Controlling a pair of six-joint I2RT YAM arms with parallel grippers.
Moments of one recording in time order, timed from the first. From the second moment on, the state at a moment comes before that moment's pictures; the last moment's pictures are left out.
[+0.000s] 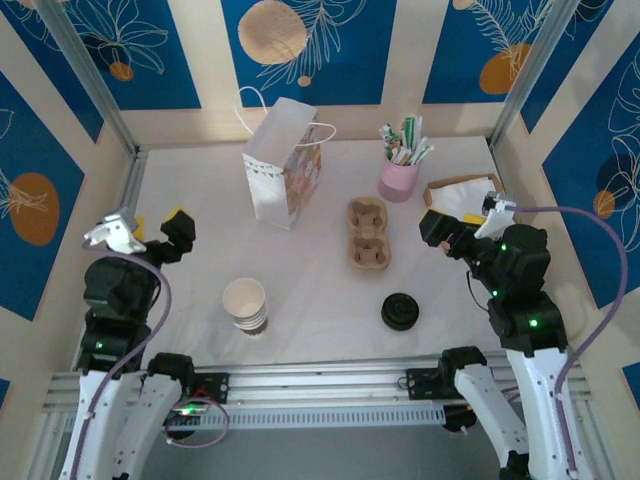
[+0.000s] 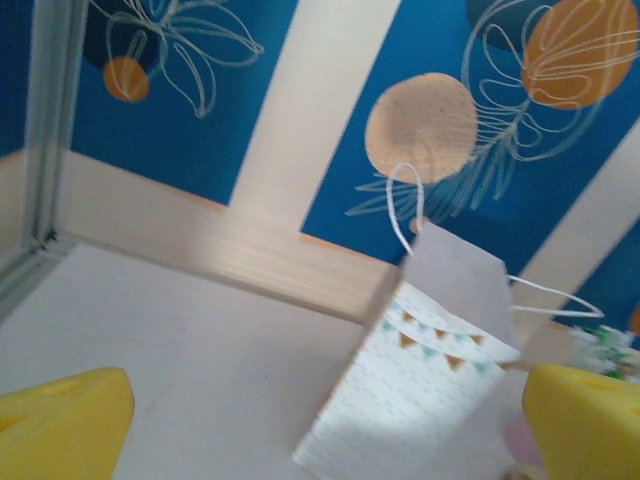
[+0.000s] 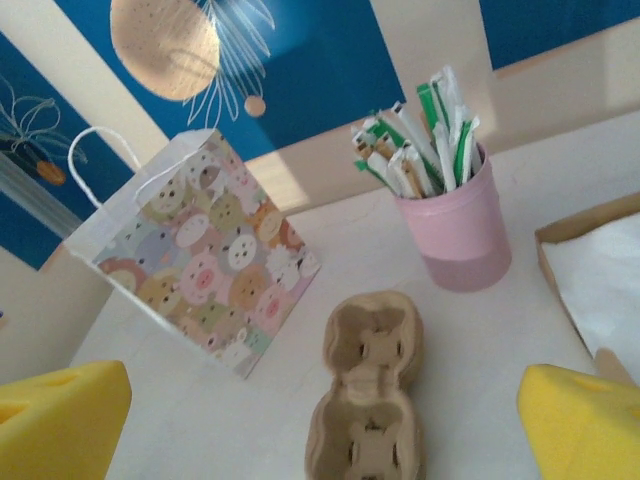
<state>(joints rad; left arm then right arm) -0.13 0.44 0.78 -0.36 -0.06 -0.43 0.11 0.59 0.99 -0.67 -0.17 0.44</state>
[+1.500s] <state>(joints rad) -0.13 0.20 0.93 -1.31 0.13 -0.71 1.11 1.60 1.84 -1.22 -0.05 0.55</state>
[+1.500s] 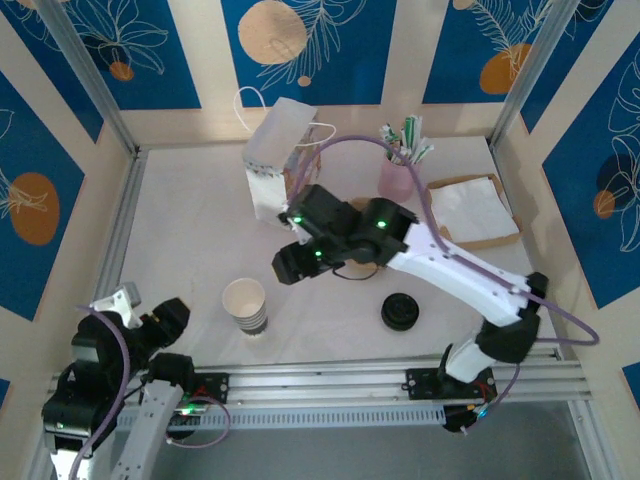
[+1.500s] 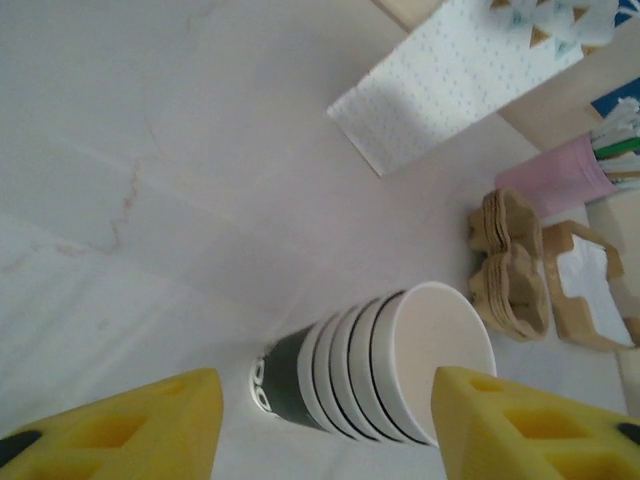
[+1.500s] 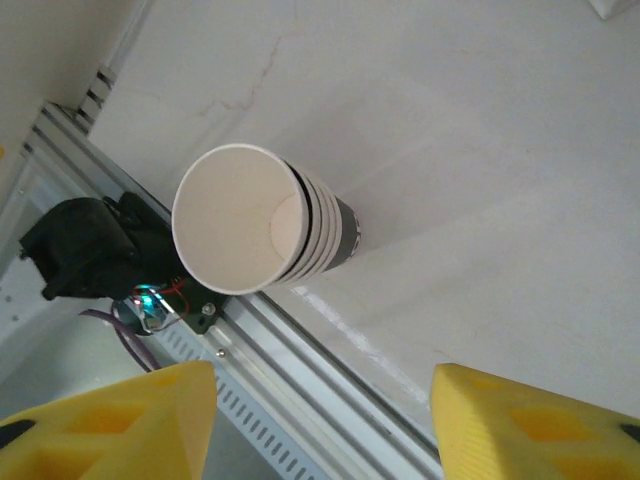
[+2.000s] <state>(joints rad) -0.13 0.16 0.68 -1.22 0.40 -0.79 1.19 2.11 2.35 -1.47 0.01 0.55</state>
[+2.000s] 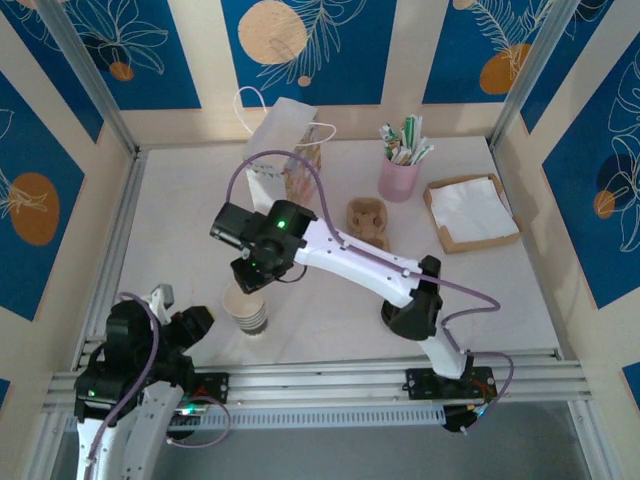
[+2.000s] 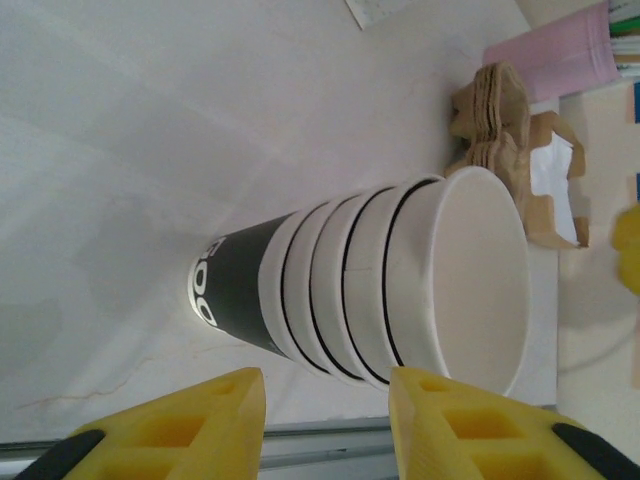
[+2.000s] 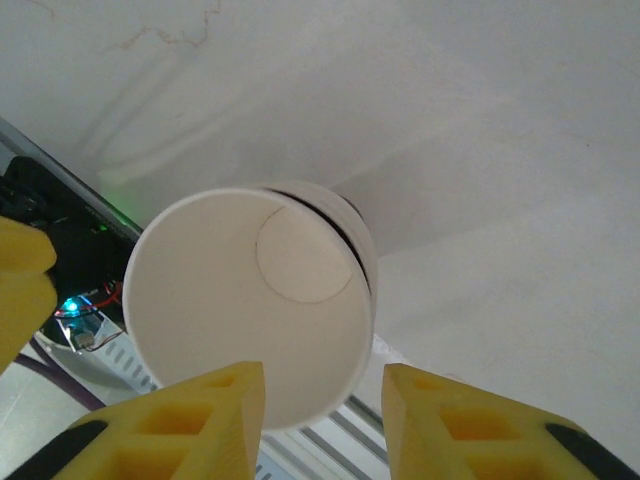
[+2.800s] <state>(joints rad) -0.13 0.15 0.60 -1.15 0.48 -0.81 1.19 2.22 2.42 -1.55 0.01 0.55</state>
